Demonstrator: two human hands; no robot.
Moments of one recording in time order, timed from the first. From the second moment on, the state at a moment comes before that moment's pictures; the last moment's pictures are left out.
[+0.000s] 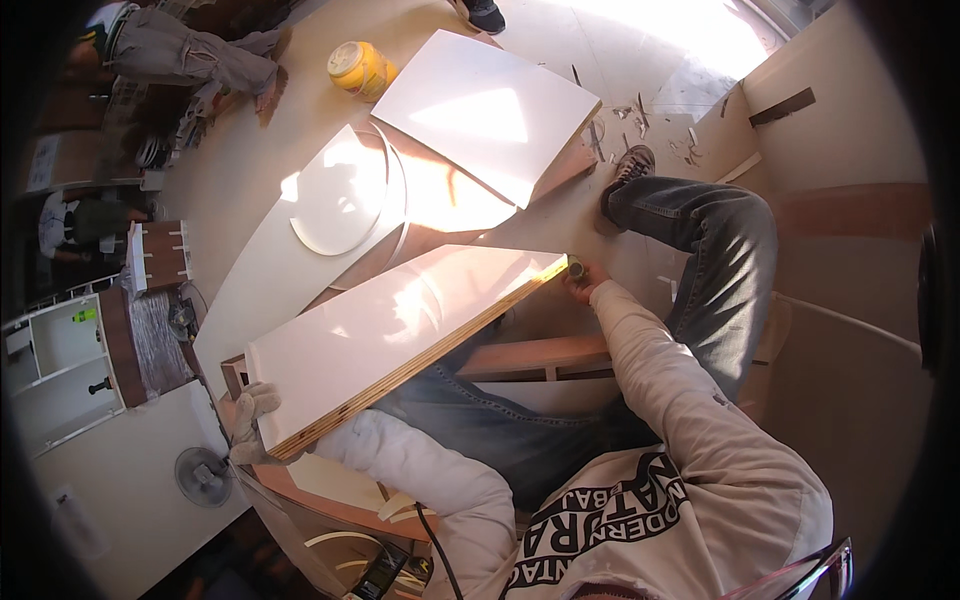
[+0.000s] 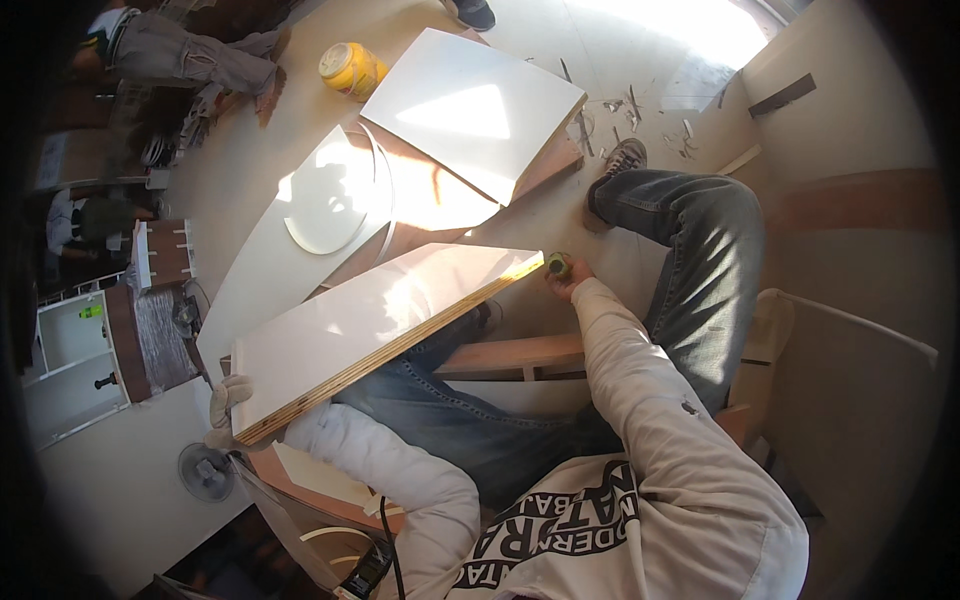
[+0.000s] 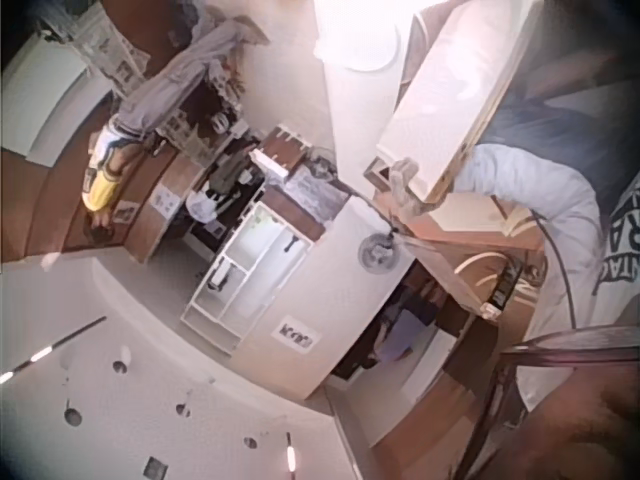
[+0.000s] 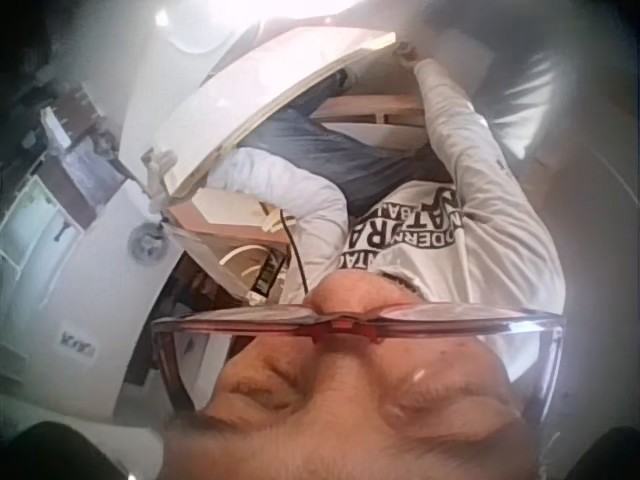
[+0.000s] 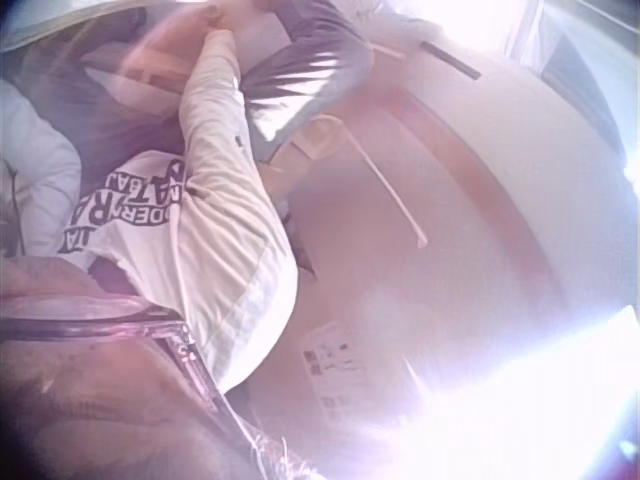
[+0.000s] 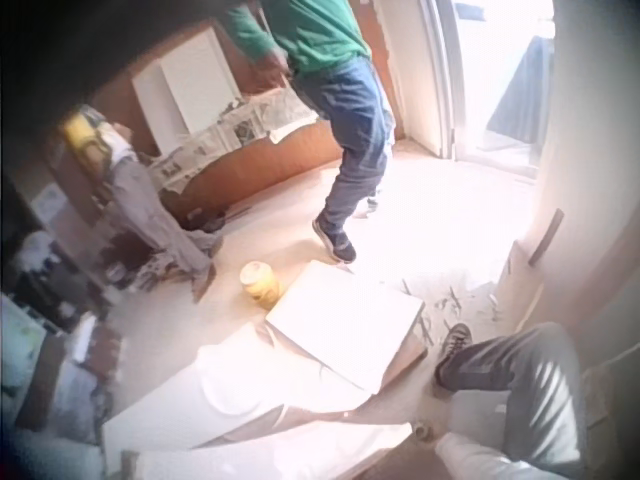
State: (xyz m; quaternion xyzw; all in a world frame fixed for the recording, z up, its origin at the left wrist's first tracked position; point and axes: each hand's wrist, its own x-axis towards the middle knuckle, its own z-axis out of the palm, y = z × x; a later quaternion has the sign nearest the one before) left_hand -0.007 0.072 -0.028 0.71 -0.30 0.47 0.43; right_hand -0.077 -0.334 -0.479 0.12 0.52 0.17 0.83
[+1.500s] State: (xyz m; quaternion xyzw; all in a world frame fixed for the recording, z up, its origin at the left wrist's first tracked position) left_hand 0.009 0.015 -0.018 0.69 0.06 0.59 0.42; right_hand -0.008 -0.323 -0.206 -0.89 -0.19 0.11 0.40
